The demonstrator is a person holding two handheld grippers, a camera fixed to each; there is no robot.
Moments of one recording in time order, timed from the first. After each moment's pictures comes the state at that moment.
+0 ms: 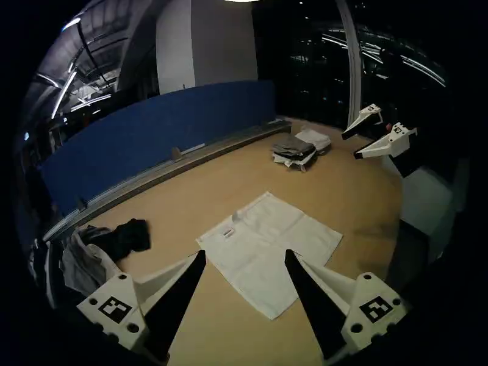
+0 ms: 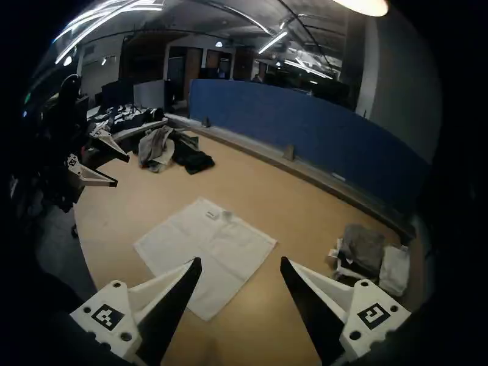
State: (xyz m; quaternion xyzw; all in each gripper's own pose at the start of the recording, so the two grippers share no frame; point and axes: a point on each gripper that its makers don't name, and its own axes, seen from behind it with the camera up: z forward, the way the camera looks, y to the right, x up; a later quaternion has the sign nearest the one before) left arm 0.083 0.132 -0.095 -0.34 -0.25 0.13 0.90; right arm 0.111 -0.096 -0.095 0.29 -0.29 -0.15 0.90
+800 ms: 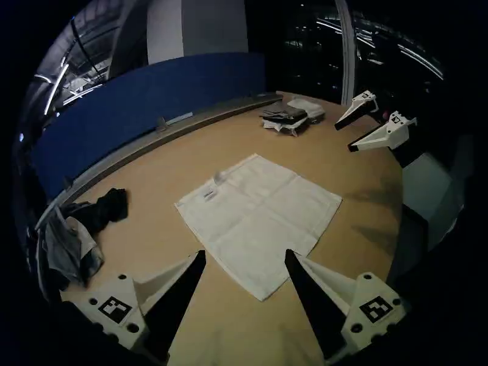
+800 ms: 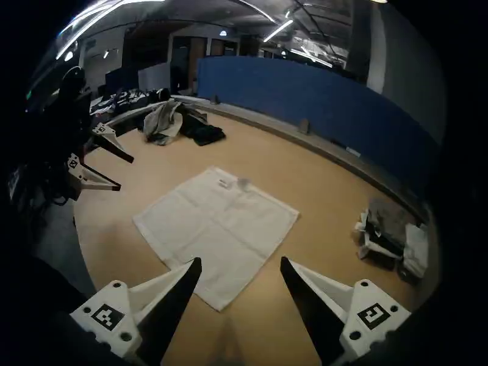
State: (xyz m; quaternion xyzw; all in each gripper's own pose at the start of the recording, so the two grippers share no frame) left arm -0.016 0.138 -0.123 -0.35 -0.29 0.15 0.88; right arm 0.015 -0.111 -0.118 0.30 -0.32 -0.15 0.88
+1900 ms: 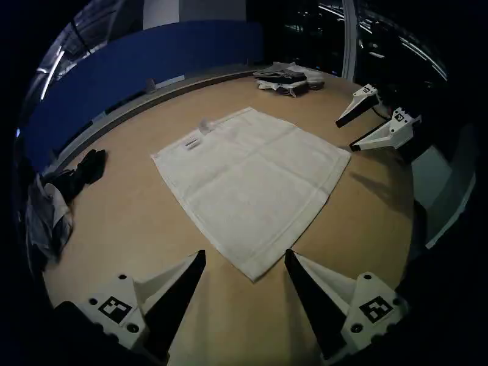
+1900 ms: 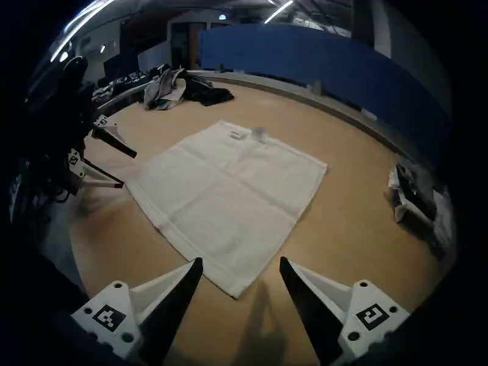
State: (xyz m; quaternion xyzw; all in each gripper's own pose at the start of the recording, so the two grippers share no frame) left arm -0.114 0.140 -0.139 -0.36 -0.35 0.16 0.85; right arm -0.093 -0.123 -0.138 0.31 -0.38 -0.15 0.86
